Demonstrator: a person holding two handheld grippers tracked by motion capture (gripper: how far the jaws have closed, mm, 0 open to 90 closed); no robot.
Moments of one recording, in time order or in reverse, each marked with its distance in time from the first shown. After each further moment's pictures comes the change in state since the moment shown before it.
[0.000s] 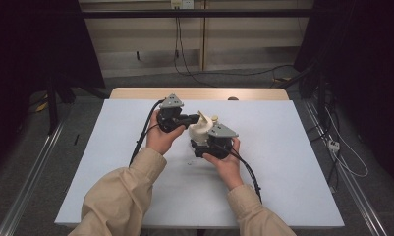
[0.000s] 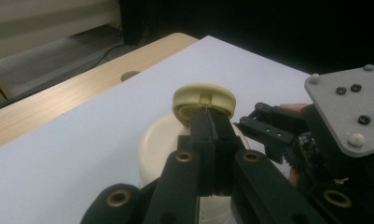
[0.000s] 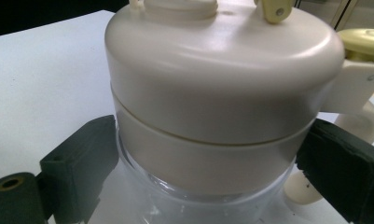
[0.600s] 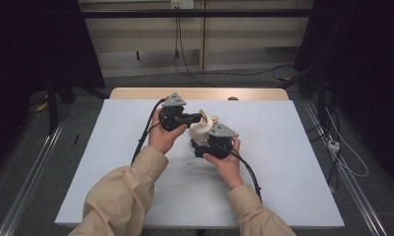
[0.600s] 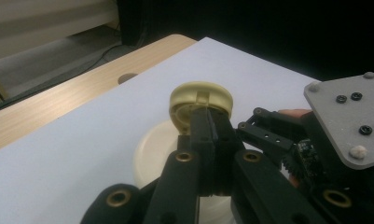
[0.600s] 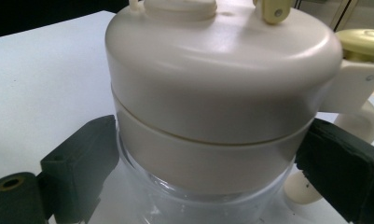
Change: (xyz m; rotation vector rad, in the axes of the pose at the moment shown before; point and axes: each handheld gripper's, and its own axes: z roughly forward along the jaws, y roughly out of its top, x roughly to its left) left arm -0.002 0.004 0.004 0.003 -0.004 0.009; right arm 0.000 0.000 0.000 -0.001 0.003 0.001
